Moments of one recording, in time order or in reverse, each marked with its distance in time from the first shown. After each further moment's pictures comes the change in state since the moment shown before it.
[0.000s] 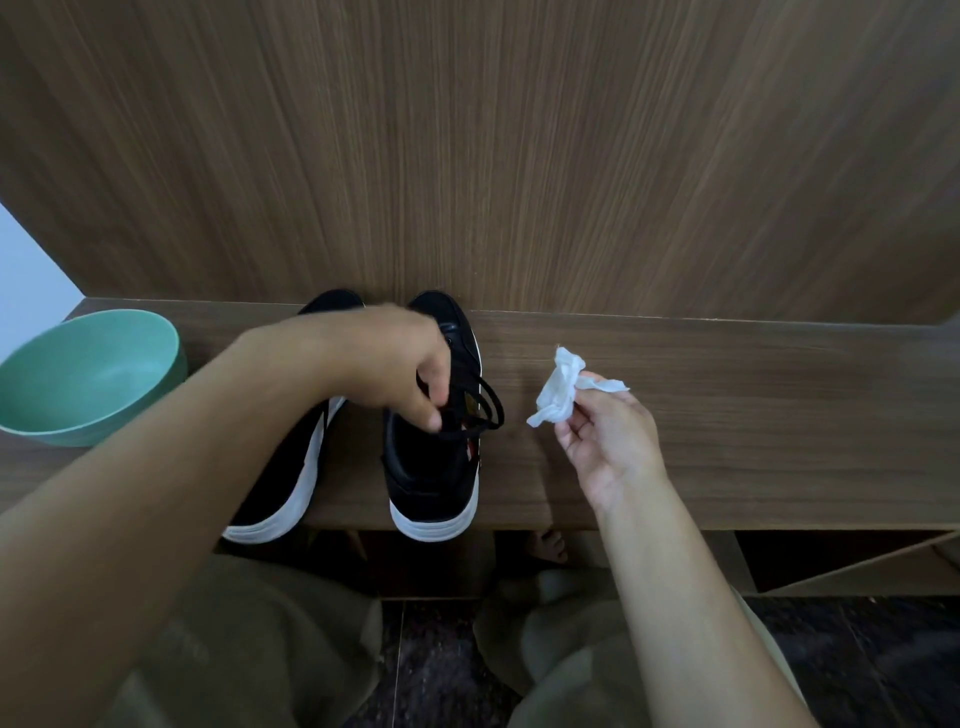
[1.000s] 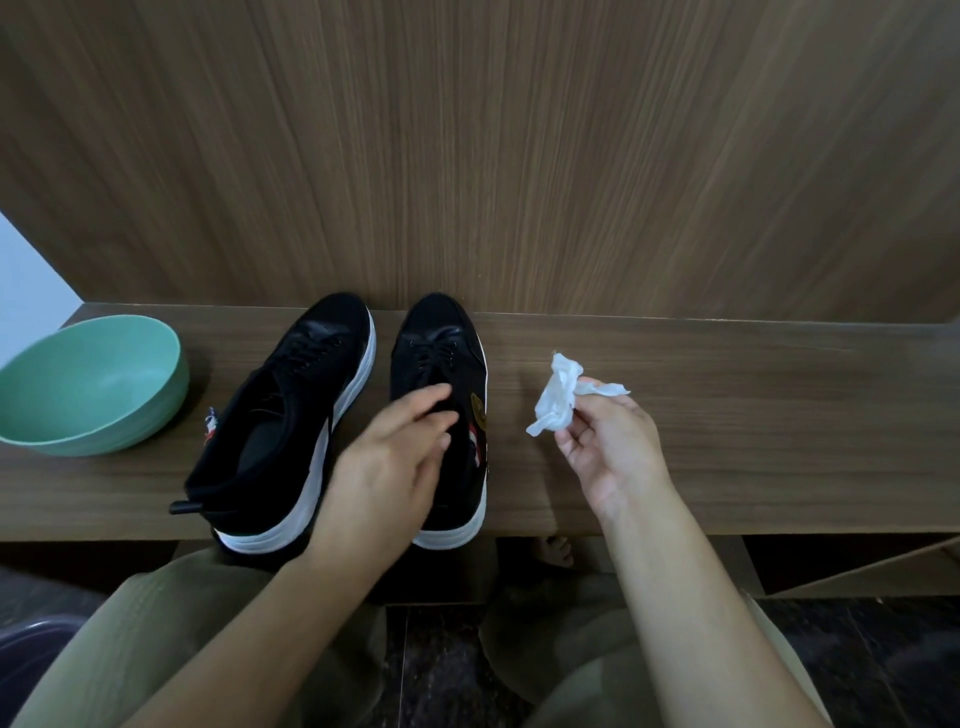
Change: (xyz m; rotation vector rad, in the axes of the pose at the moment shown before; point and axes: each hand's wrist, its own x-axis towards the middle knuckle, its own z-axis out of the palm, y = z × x) left_hand 0.005 0.011 0.134 -0.456 0.995 0.026; right_hand 0.002 0.005 0.006 -0.040 0.002 0.002
